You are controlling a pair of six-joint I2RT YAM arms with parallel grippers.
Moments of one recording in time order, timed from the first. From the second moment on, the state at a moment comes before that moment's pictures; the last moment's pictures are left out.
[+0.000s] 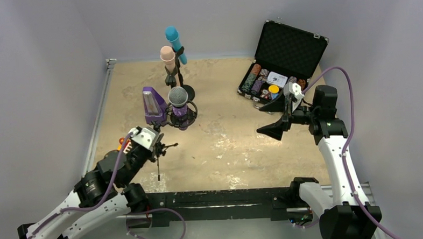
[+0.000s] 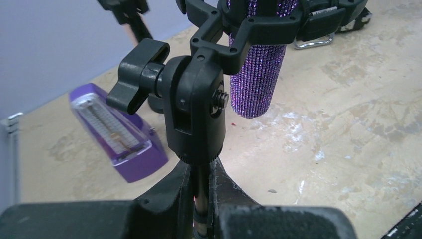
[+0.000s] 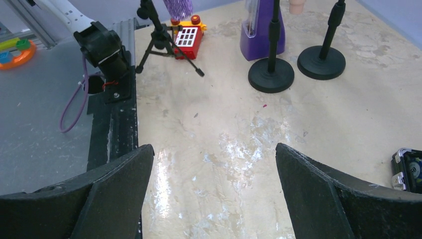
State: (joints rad) left arm -0.99 0.32 0.64 -0.45 -0.46 0.10; right arm -0.08 0.94 0.87 -0.45 -1.38 -0.37
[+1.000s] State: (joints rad) left arm -0.19 0.94 1.36 -0.38 -0.36 0.21; right arm -0.09 0.94 0.87 -0.45 -1.39 -0.38
